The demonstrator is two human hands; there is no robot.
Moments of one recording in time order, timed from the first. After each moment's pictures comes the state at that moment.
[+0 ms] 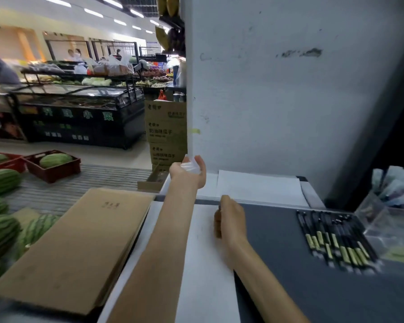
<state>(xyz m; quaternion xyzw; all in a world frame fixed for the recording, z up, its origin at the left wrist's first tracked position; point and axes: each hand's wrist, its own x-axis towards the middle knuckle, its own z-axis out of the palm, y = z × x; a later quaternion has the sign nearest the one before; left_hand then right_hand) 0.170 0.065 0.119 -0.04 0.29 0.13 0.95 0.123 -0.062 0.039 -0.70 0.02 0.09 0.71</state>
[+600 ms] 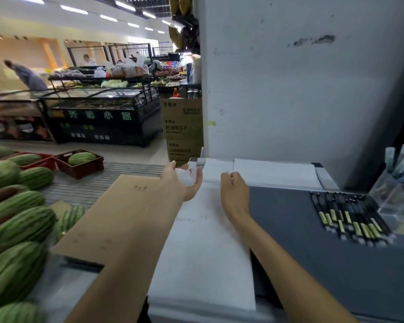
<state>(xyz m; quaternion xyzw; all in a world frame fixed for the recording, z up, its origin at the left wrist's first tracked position) 0.082 0.102 0.107 0.13 0.36 0.12 0.92 0.132 -0.026 0.030 -0.80 -0.08 -0.06 0.59</state>
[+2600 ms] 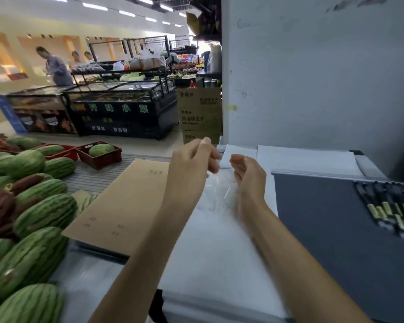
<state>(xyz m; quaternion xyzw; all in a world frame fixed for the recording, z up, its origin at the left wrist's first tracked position) 0.014 0.085 0.095 0.78 0.13 0.31 0.53 0.116 0.001 0.027 -0.57 -0.03 0.04 0.82</state>
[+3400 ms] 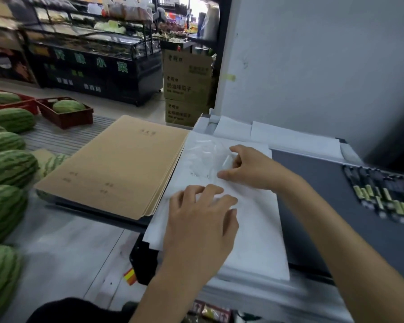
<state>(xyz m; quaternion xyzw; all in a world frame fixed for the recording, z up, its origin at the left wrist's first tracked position) -0.065 0.044 -0.023 0.95 0.09 0.25 0.13 0.111 -0.039 0.044 -0.91 -0.28 0.15 0.26</state>
